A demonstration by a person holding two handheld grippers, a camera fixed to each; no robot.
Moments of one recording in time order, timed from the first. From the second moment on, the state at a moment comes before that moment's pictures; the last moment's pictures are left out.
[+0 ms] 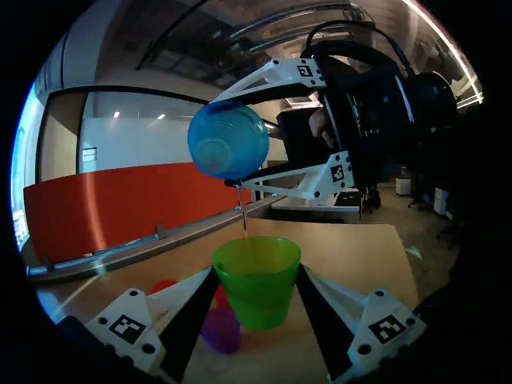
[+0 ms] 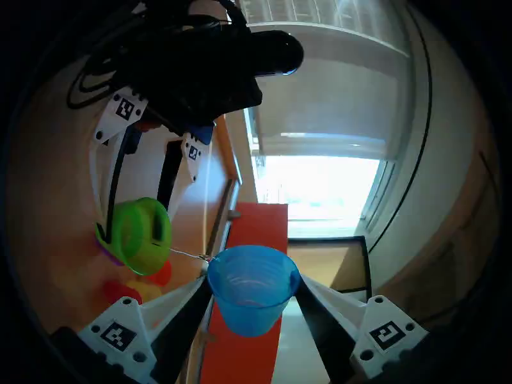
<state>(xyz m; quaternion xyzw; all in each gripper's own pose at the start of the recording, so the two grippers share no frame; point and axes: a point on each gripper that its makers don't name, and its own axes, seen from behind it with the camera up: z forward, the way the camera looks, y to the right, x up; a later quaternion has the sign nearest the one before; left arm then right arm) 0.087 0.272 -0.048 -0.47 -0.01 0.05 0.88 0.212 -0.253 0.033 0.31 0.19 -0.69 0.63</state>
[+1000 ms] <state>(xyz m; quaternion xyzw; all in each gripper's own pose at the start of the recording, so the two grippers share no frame) 0.089 0.271 -0.049 -0.47 -0.01 0.05 0.88 0.207 -0.258 0.023 0.32 0.19 -0.70 0.61</state>
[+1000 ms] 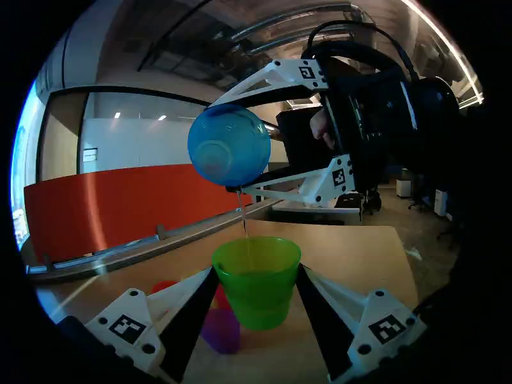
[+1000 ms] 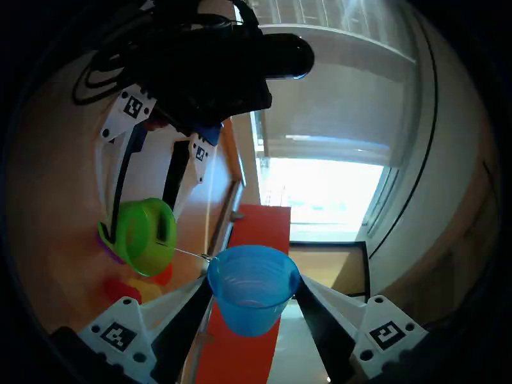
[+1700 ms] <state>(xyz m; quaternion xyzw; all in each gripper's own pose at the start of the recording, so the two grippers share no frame) 0.088 0.272 -0.047 -0.47 -0.01 0.05 0.88 0.204 -0.260 0.023 0.32 0.19 -0.71 0.60</state>
